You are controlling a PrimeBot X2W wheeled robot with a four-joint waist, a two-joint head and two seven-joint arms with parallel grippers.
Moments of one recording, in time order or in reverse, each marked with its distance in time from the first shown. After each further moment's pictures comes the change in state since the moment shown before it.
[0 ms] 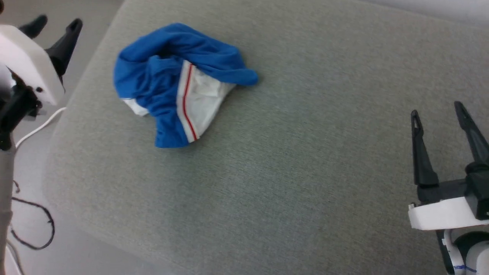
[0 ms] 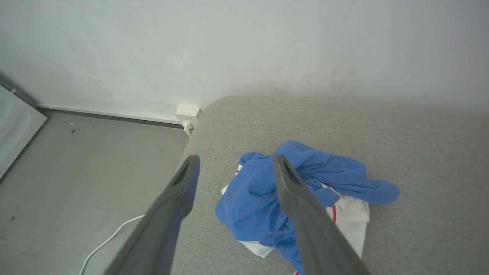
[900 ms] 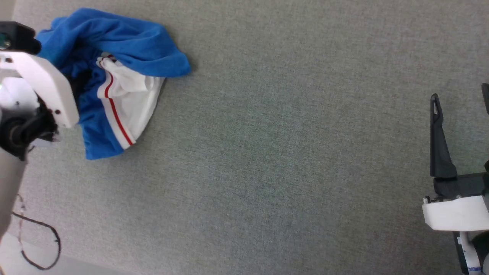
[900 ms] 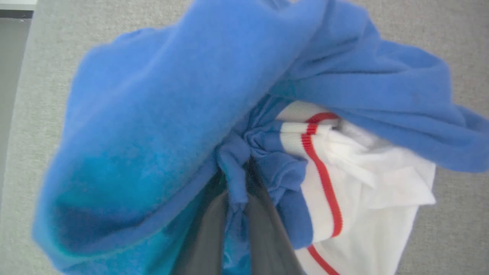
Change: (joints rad) left arm -0.085 0.103 -0.348 0.327 -0.301 -0.001 -0.055; right arm -0.012 -0.015 0.003 -0.173 -0.074 0.000 0.103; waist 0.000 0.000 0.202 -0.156
